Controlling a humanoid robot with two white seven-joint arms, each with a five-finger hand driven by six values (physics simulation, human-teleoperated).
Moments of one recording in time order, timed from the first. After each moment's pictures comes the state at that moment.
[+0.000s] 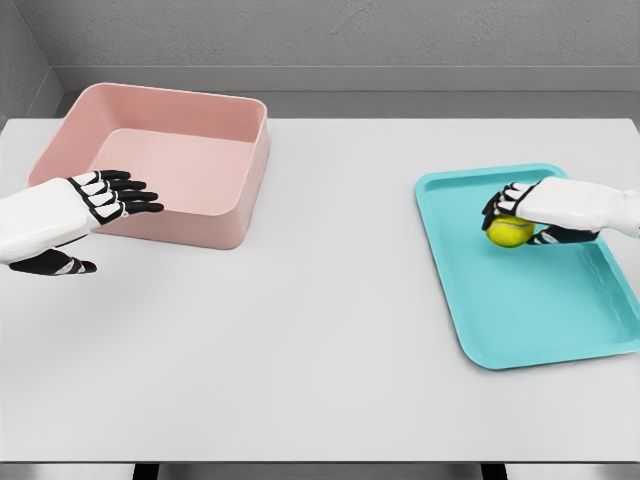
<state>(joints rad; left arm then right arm) -0.11 1.10 -0.21 -1.78 -0.31 -0.61 -0.22 -0.63 -0.99 0.70 -1.42 0.30 -0.61 0.49</state>
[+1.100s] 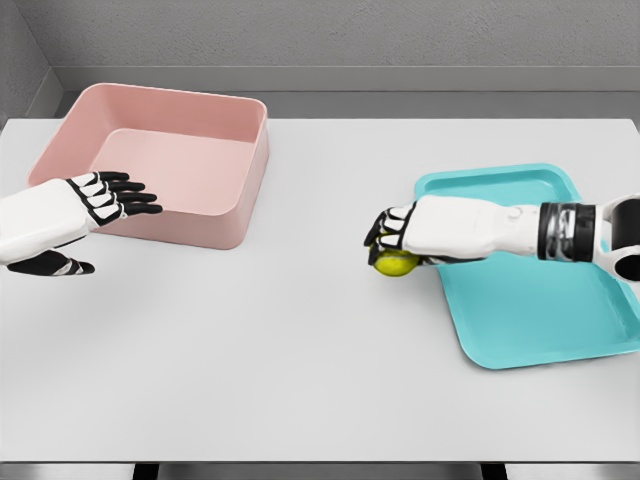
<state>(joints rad) -0.10 1.11 -0.21 -1.79 -0.31 -0.61 -0.22 -0.62 -0.80 0.70 -1.69 0.36 -0.61 0.54</state>
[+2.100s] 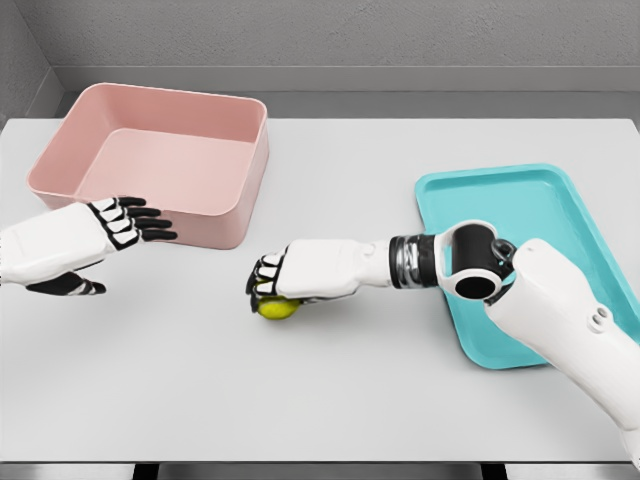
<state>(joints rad) -0.10 1.10 -0.26 -1.80 -0.37 -0.61 -0.23 -0.64 -0.40 0.82 -1.55 0.55 -0.61 0.58</state>
